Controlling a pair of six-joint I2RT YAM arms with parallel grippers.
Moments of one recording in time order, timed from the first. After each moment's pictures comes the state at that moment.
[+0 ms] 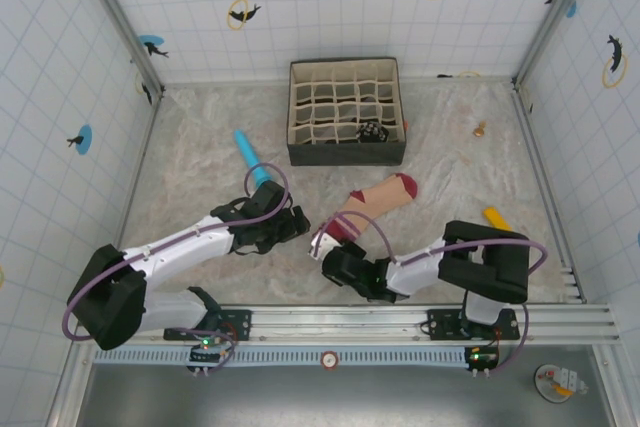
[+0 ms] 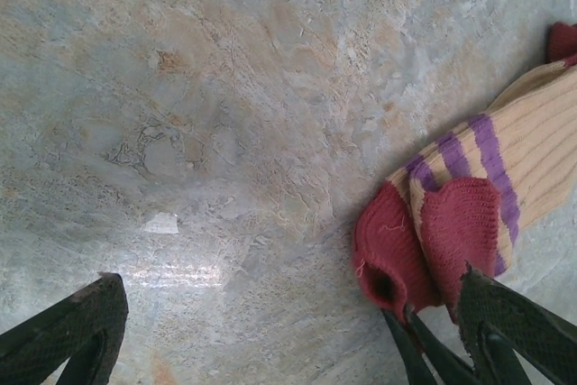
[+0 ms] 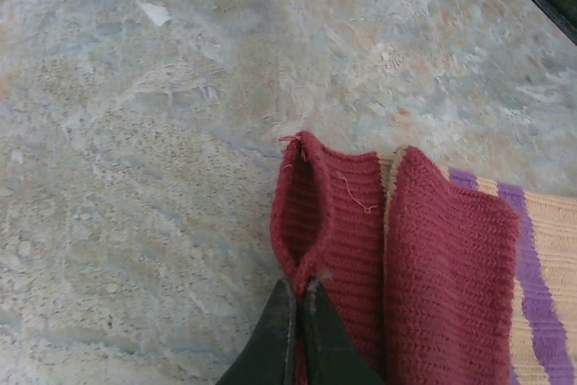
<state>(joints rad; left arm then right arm) -0.73 1.25 0.65 -0.47 0.09 -1.02 1.32 1.70 0.54 0.40 0.52 0.05</state>
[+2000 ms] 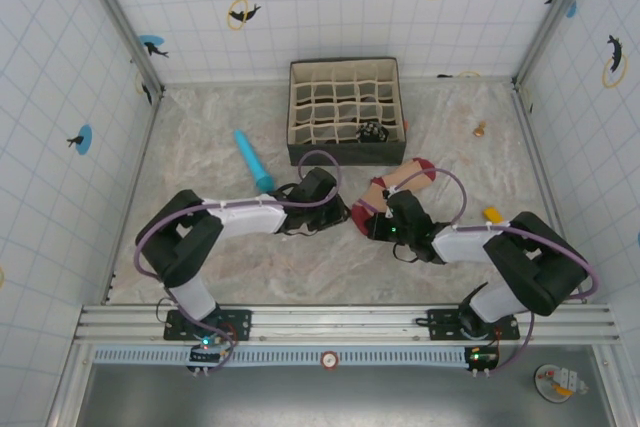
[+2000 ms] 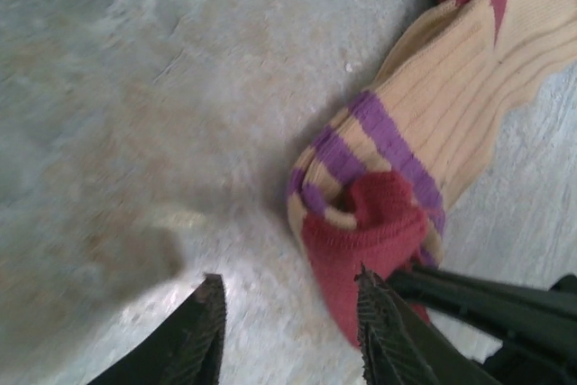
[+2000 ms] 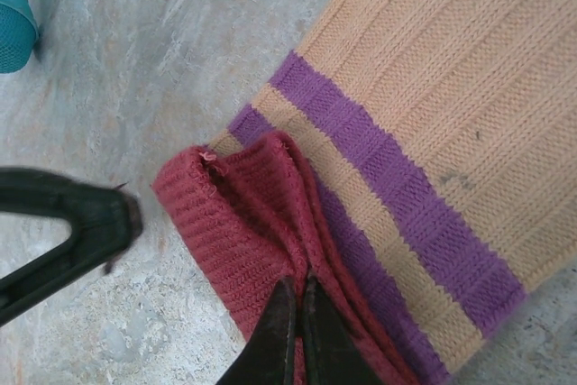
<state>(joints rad) -0.85 1.74 0.89 -0.06 0.18 -1.01 0.70 1.47 0.39 0.33 -0.14 0.75</state>
